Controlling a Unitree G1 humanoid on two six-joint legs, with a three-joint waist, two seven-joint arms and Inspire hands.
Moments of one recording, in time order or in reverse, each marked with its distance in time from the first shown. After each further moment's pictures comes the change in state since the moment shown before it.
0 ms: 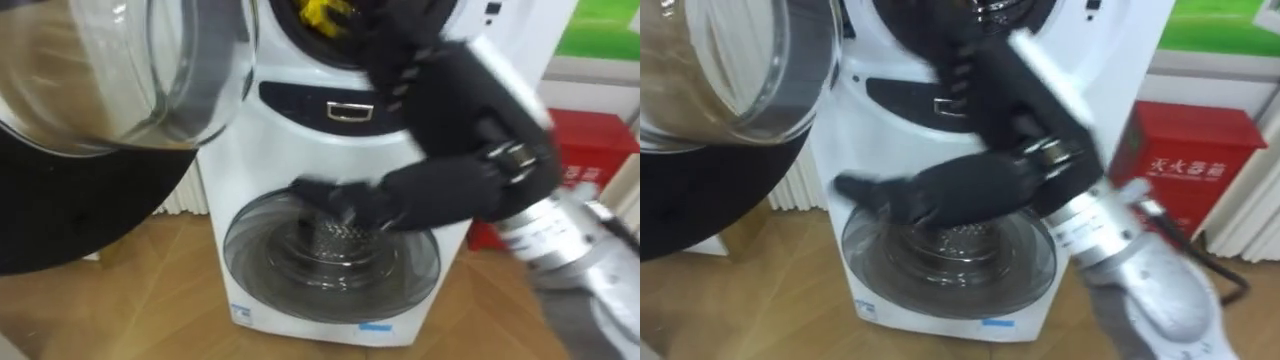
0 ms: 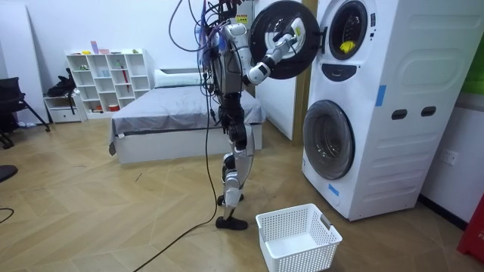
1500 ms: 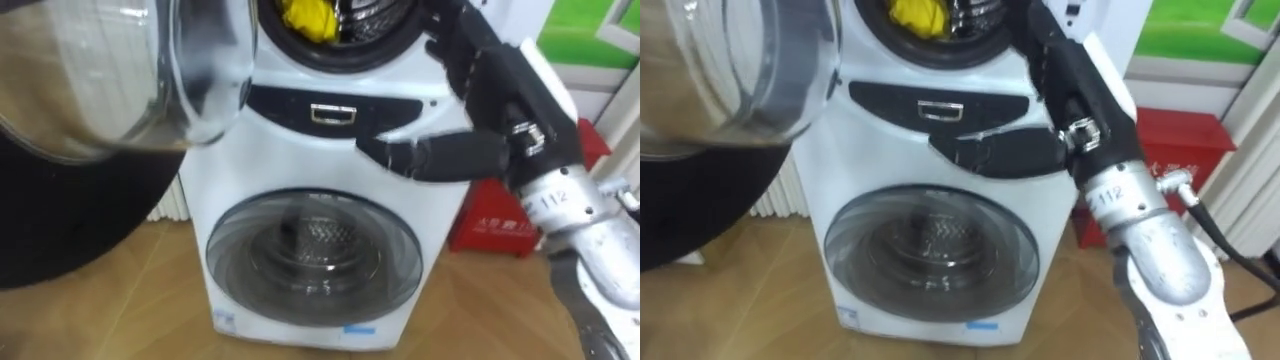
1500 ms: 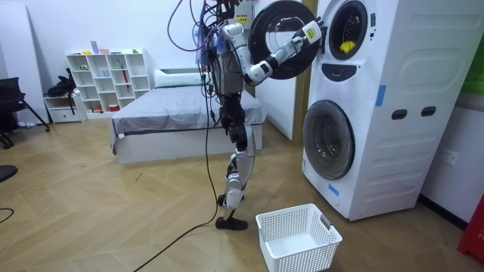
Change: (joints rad) left arm -0.018 0.011 0.009 0.006 0.043 0.057 -0.023; right arm -0.076 -0.031 -0.007 0.256 -0.237 -0.009 -0.123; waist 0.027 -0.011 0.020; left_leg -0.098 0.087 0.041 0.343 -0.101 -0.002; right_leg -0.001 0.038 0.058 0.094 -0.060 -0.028
